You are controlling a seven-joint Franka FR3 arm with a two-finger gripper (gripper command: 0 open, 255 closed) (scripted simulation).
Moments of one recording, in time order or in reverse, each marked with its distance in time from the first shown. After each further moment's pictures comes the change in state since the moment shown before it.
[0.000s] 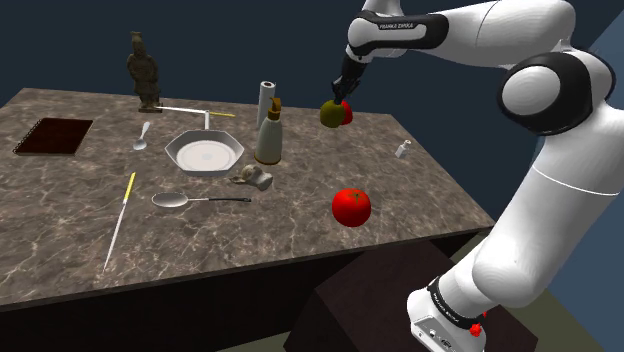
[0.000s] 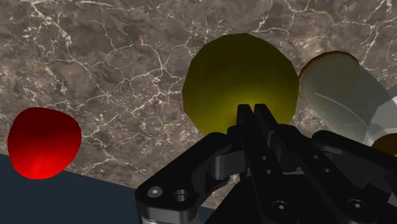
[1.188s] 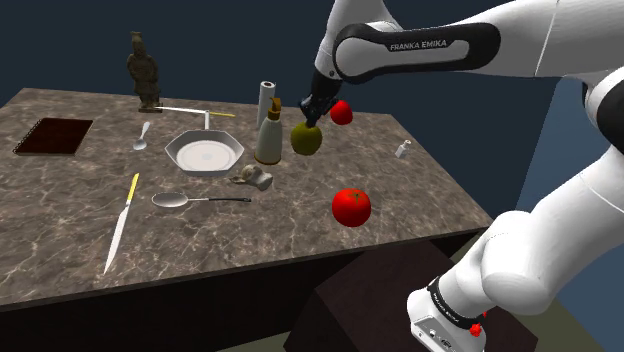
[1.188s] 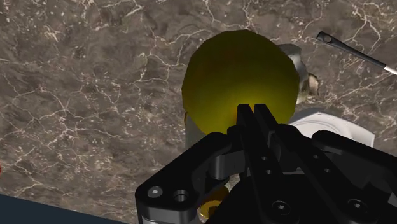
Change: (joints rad) arm 0.216 -0.298 0.164 -0.369 -0.113 0.060 0.418
